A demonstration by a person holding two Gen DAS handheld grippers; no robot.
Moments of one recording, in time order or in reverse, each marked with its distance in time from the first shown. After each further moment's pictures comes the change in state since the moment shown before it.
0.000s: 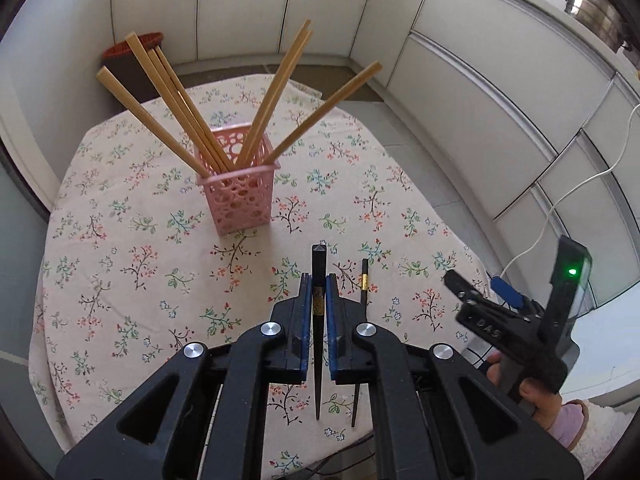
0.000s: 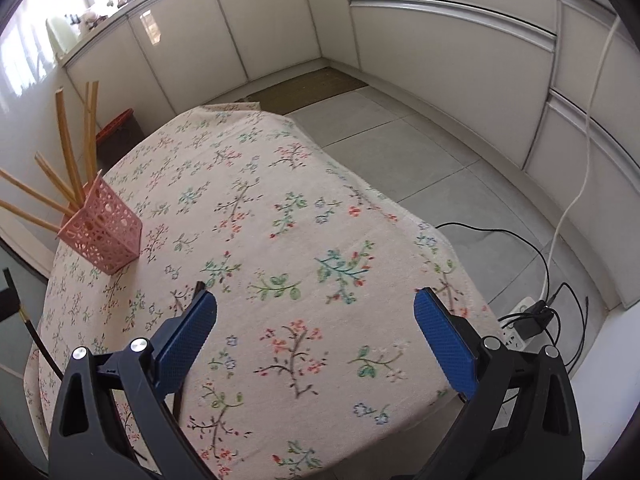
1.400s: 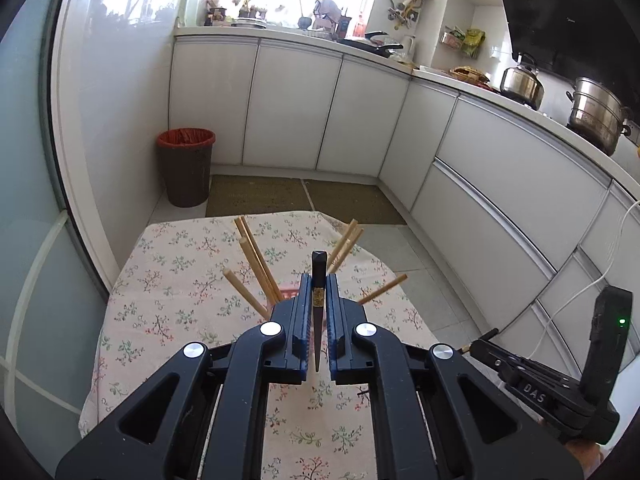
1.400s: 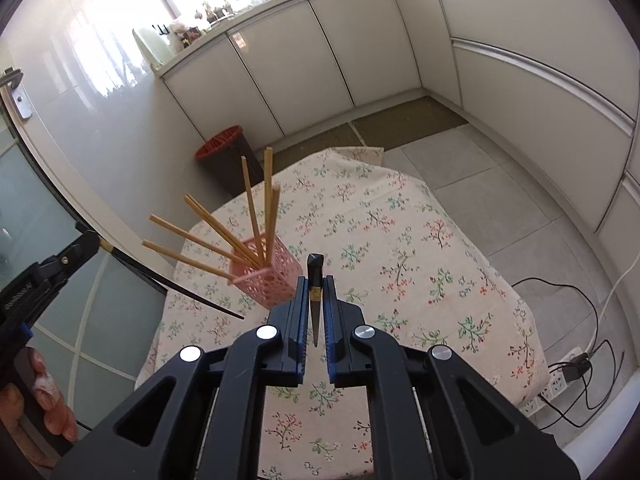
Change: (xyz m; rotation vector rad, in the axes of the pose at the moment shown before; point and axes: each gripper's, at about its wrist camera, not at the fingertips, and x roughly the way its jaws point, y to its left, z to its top) left arm -0.102 0.033 0.065 -0.108 -0.396 0.093; right arm -0.120 0.072 0.080 -0.060 -0.088 0.326
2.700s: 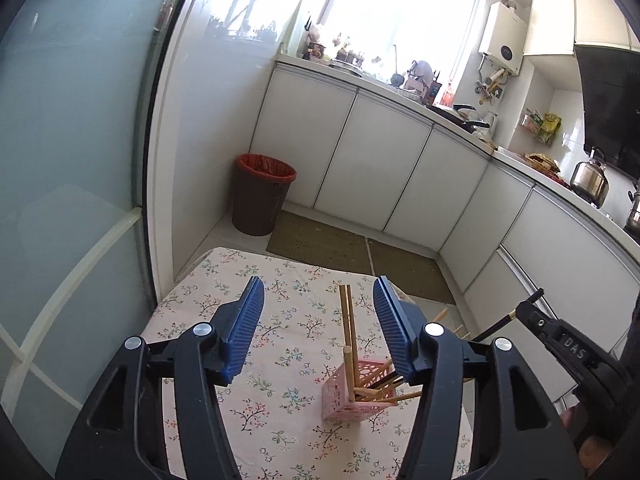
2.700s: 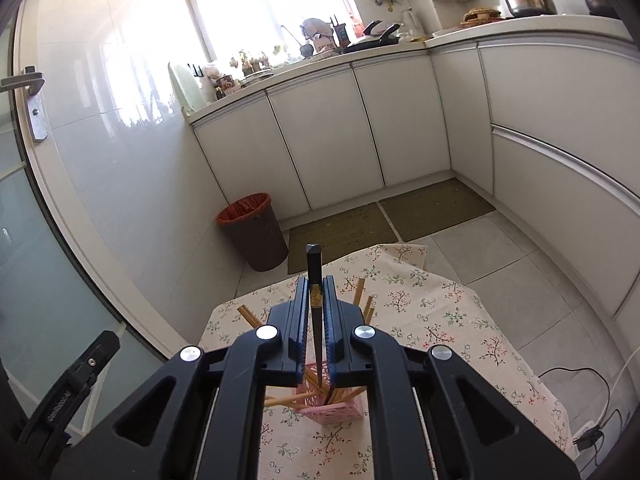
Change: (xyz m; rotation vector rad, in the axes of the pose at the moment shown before) left arm -0.010 0.081 0.023 -0.259 -0.183 0.175; right arm 0.055 0.109 0.069 -0.104 -0.229 -0.016
